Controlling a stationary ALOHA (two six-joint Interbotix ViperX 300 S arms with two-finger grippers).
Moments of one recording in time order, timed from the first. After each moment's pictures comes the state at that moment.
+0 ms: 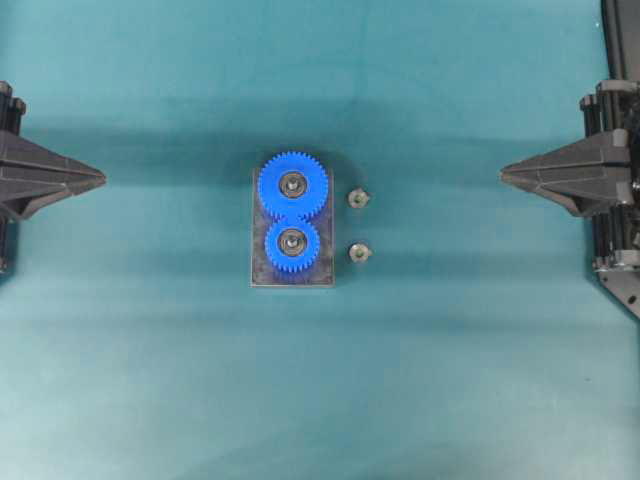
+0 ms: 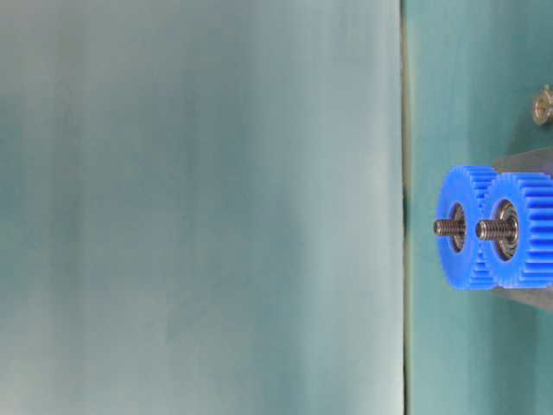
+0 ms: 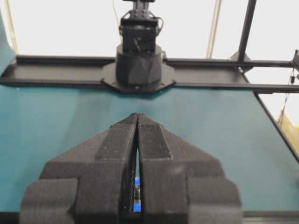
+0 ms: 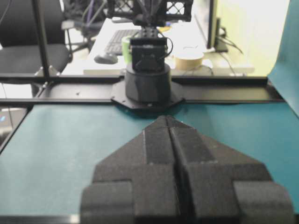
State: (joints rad) left arm 0.00 -0.96 1.17 0.00 -0.29 0.00; right arm 0.00 -0.96 1.17 0.00 -0.29 0.01
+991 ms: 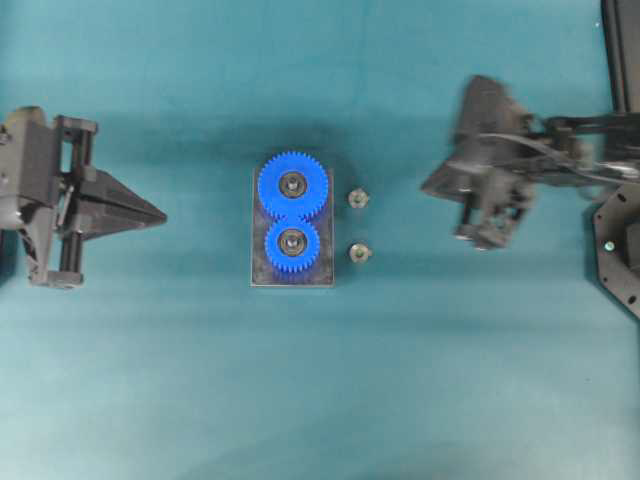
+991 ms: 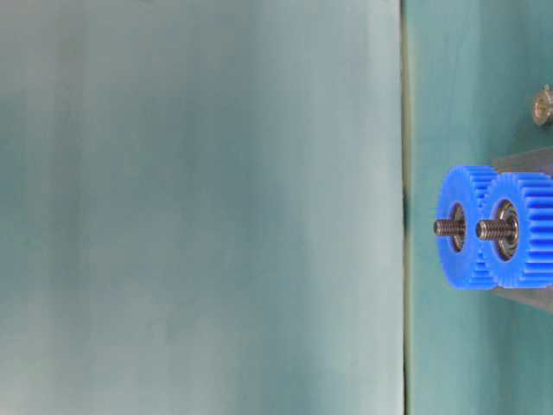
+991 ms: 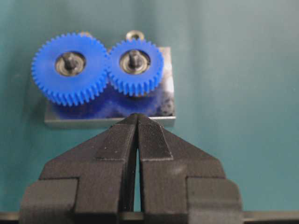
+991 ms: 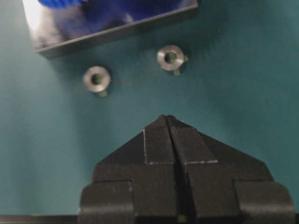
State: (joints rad) left arm -0.02 -0.64 1.02 0.01 0.10 0.03; right arm -0.17 -0.32 0.89 0.09 0.34 0.06
